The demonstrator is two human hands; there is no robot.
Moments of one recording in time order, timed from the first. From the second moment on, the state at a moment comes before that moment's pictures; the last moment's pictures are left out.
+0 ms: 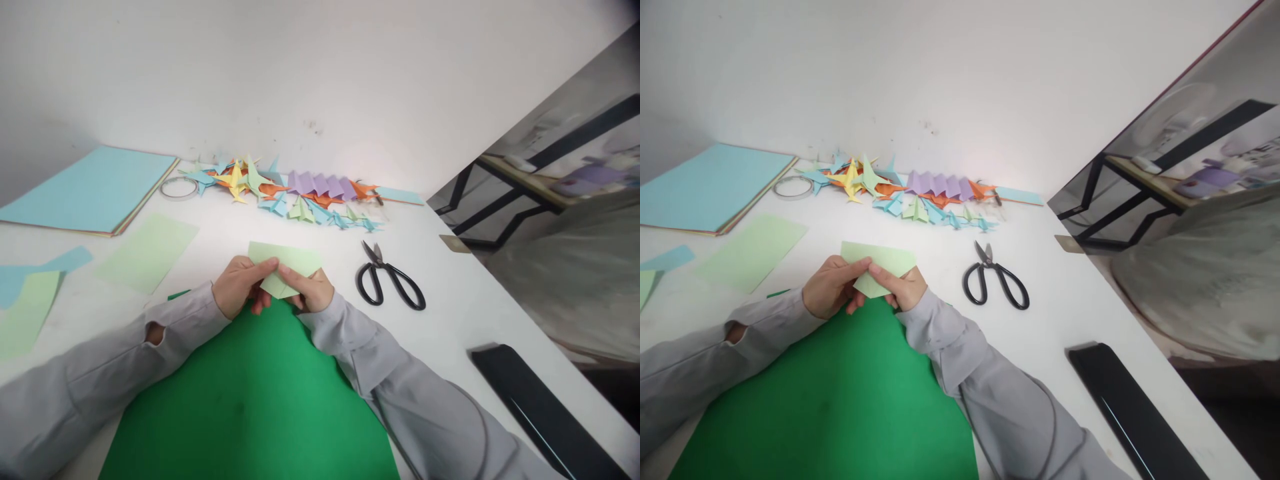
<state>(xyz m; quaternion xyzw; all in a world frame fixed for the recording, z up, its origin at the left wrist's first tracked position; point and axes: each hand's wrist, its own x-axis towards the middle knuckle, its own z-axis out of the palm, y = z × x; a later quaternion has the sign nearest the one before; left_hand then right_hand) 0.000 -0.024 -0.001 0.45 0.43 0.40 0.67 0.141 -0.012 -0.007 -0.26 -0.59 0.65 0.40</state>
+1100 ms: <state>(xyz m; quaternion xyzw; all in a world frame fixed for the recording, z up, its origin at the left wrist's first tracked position) -0.004 -0.023 -0.001 0.60 0.37 0.36 0.61 0.142 -0.010 -0.016 -0.30 -0.58 0.64 0.41</state>
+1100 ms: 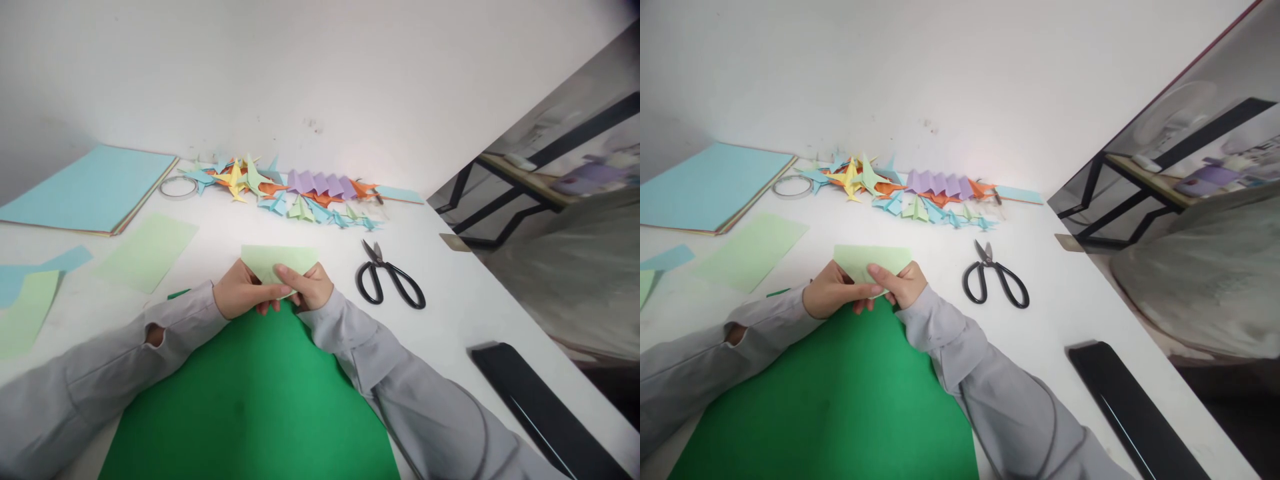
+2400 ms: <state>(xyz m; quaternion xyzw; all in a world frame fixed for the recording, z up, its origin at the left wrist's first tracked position) -0.003 -0.020 0.001 0.56 0.40 0.37 0.63 0.141 -0.007 -0.015 -0.37 -0.53 0.63 0.42</state>
